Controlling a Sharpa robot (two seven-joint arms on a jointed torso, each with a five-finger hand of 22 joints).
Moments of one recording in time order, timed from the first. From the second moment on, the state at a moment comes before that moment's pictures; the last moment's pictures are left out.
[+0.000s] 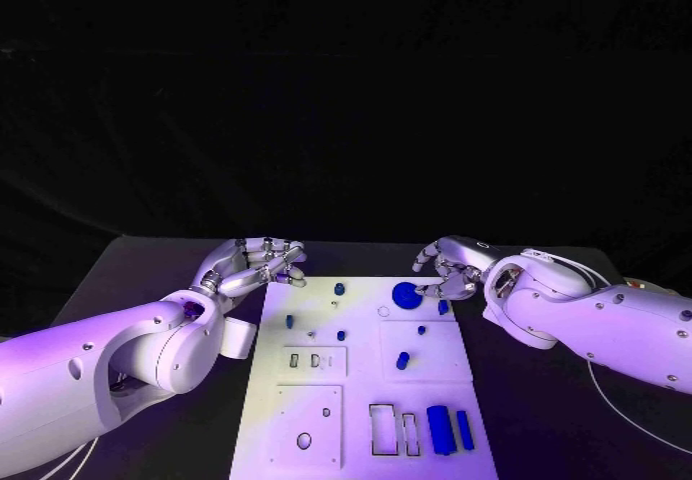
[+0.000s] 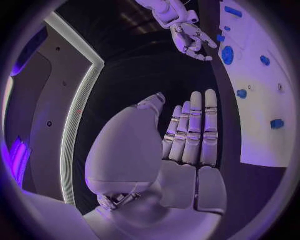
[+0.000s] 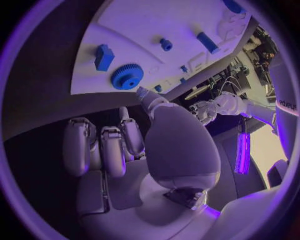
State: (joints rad) left arm 1.16 -0.97 -0.01 1.71 -0.12 -0.41 0.41; left_hand 1.47 -0.16 0.28 0.29 0.19 0.87 0.21 0.26 0.18 1.07 0.15 0.11 0.07 1.08 0.09 0.43 0.38 0.16 0.98 0.19 0.52 0.22; right arm 1.29 -0.83 -0.12 1.45 -1.38 -0.33 -0.12; right_hand 1.29 -0.20 0.32 0.13 0.23 0.83 0.16 0.24 0.42 1.40 0.08 1.33 1.31 1.47 0.00 1.54 1.31 0.07 1.42 0.11 1.39 1.31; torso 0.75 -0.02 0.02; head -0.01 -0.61
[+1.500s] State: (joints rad) left arm 1.16 -0.97 -0.01 1.70 -0.12 -0.39 0.41; left_hand 1.47 -0.16 0.28 0.28 0.19 0.87 0.21 0.26 0.18 1.07 0.15 0.10 0.07 1.08 0.09 0.43 0.39 0.16 0.98 0.19 0.52 0.22; right arm 1.27 -0.75 -0.13 1.36 -1.34 -0.27 -0.11; right_hand 1.30 -0.19 0.31 0.13 0.23 0.82 0.16 0.25 0.42 1.43 0.08 1.39 1.31 1.47 0.00 1.54 1.31 0.07 1.44 0.11 1.41 1.31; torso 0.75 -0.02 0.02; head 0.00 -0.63
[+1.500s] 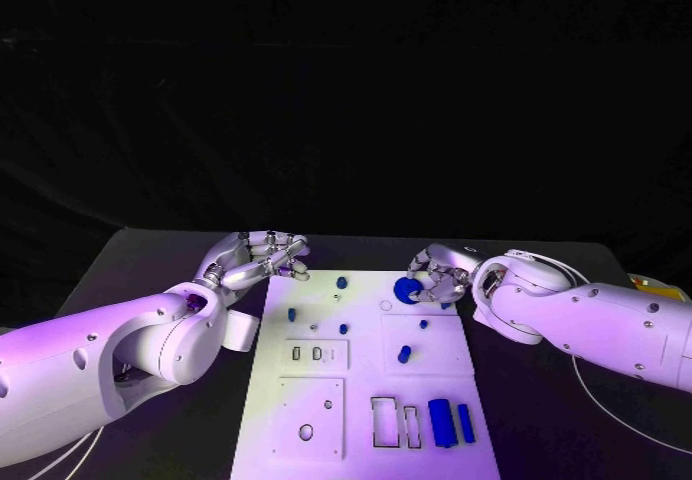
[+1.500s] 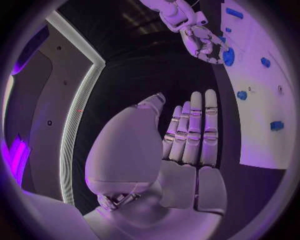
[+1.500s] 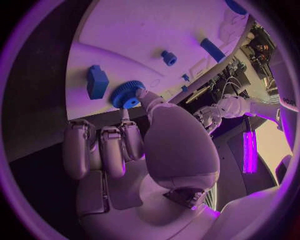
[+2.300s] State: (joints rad) left arm 1.16 -0.97 -0.01 1.70 -0.12 -0.39 0.41; left_hand 1.47 -0.16 0.28 0.28 0.19 0.87 0.21 0.26 0.18 1.07 0.15 0.10 0.07 1.08 0.09 0.43 0.39 0.16 0.98 0.19 0.52 0.22; right arm 1.25 -0.75 -0.13 1.37 -1.37 -0.40 -0.10; right_hand 1.37 -0.14 0.42 0.09 0.20 0.89 0.16 0.29 0.43 1.47 0.05 1.50 1.31 1.46 -0.02 1.55 1.31 0.05 1.46 0.09 1.46 1.31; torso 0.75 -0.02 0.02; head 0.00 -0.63
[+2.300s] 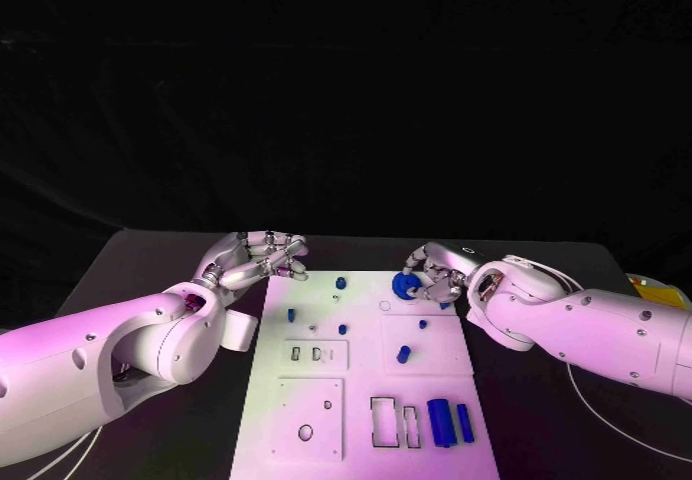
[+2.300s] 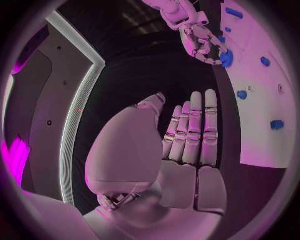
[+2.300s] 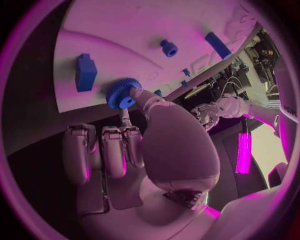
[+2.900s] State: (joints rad) left arm 1.16 -0.97 -0.01 1.69 -0.12 -0.39 0.41; left_hand 1.47 -0.16 0.29 0.29 0.19 0.87 0.21 0.26 0.18 1.07 0.15 0.10 0.07 1.08 0.09 0.43 0.39 0.16 0.98 0.19 0.52 0.23; right arm 1.26 -0.68 -0.13 1.48 -1.46 -0.53 -0.11; right_hand 1.36 -0.15 0.43 0.09 0.19 0.89 0.16 0.29 0.43 1.47 0.05 1.50 1.31 1.47 -0.02 1.55 1.31 0.05 1.47 0.09 1.47 1.31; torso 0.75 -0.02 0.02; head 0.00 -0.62
